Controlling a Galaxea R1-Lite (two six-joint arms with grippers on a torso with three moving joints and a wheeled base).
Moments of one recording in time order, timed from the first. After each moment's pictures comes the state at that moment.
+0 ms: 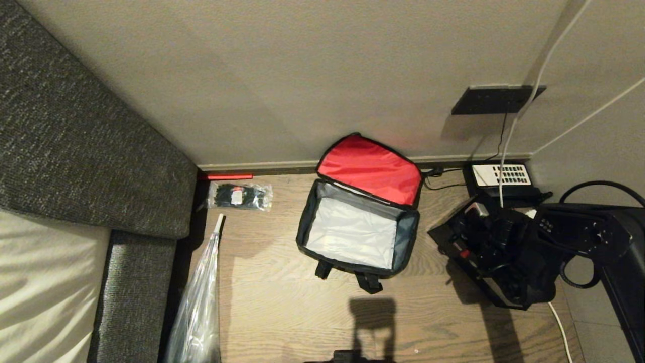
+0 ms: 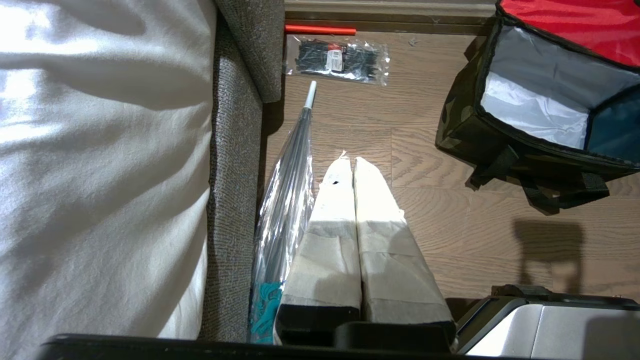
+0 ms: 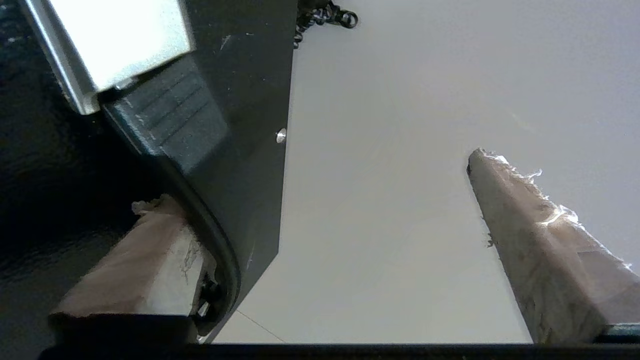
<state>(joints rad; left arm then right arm) 0.00 0.00 0.00 0.00 0.01 -0.01 0.03 2.56 -0.97 -1.52 -0.90 -1.13</state>
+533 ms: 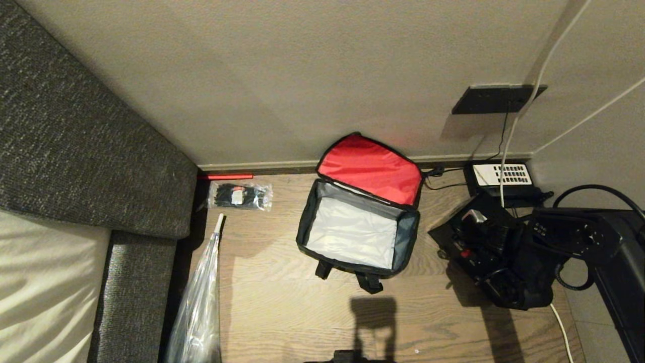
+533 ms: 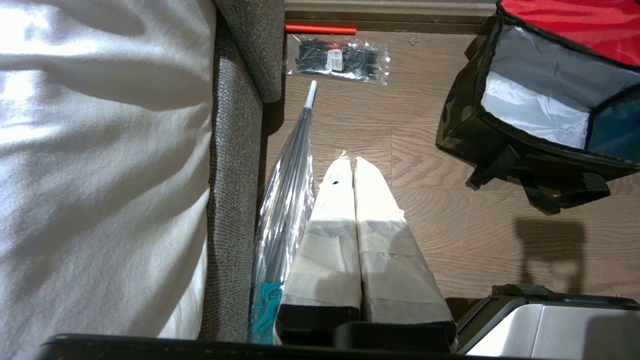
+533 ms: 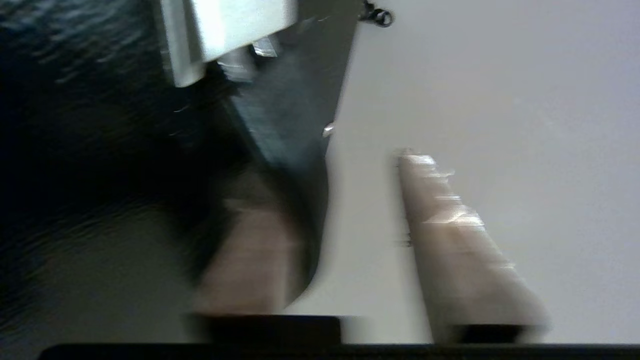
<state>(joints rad) 0.00 0.00 0.00 0.00 0.01 -0.01 0.03 2.59 -0.96 -1.52 -0.90 -1.13</state>
